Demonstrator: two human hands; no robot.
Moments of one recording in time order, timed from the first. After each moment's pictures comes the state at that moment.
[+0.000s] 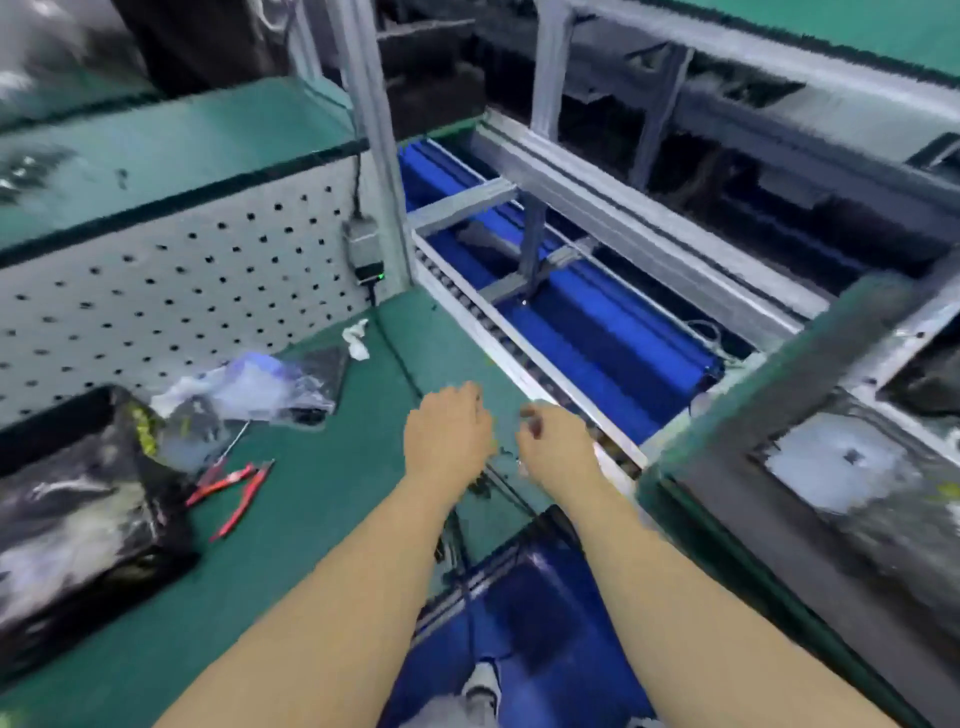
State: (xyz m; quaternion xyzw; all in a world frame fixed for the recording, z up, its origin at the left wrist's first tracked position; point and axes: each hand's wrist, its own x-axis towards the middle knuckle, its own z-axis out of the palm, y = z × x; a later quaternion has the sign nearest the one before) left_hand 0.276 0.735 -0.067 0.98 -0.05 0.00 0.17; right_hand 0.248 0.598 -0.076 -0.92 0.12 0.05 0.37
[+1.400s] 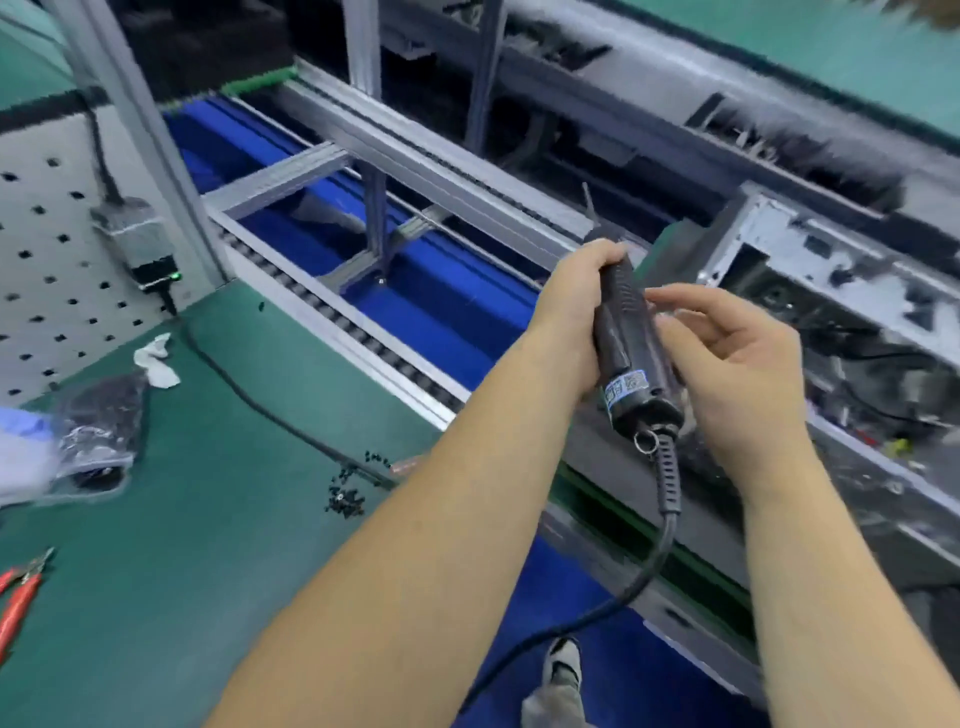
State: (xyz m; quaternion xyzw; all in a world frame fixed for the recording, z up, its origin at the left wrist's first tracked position) left_hand 0.263 0.521 0.081 0.41 0.05 -0.48 0.77; right_hand 0.152 0.440 0.068 -0.78 0.11 -0.29 0.54
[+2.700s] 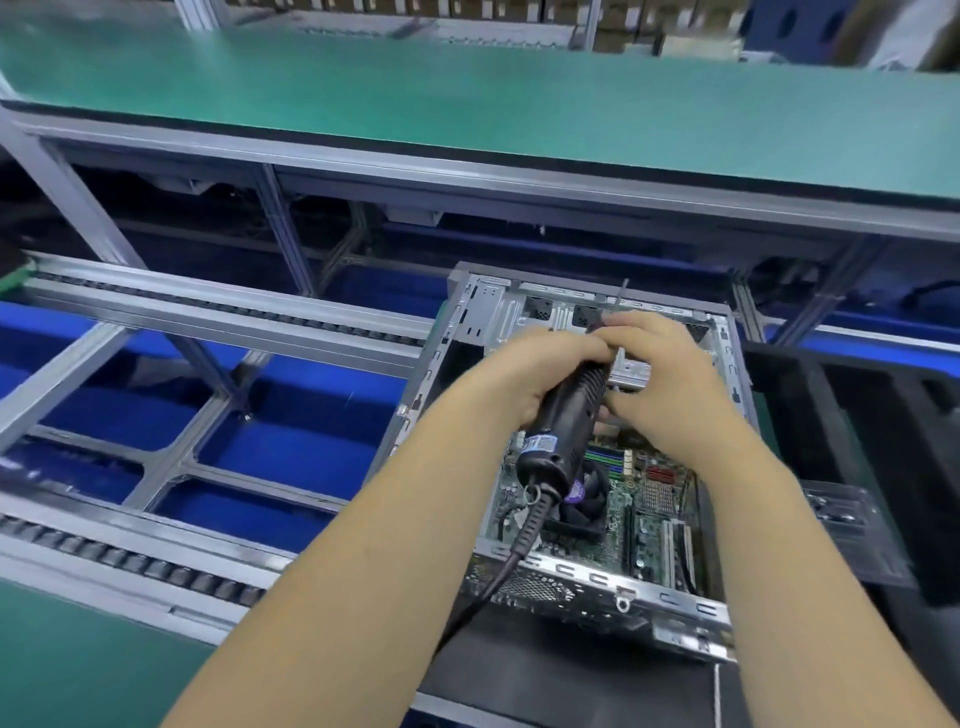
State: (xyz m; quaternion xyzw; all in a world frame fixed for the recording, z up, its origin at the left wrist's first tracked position) left_hand 0.216 0.231 0.117 0.63 -0.20 -0.57 0.49; right_hand 0.085 0.155 0.086 -0.90 0.26 -0.25 0.24
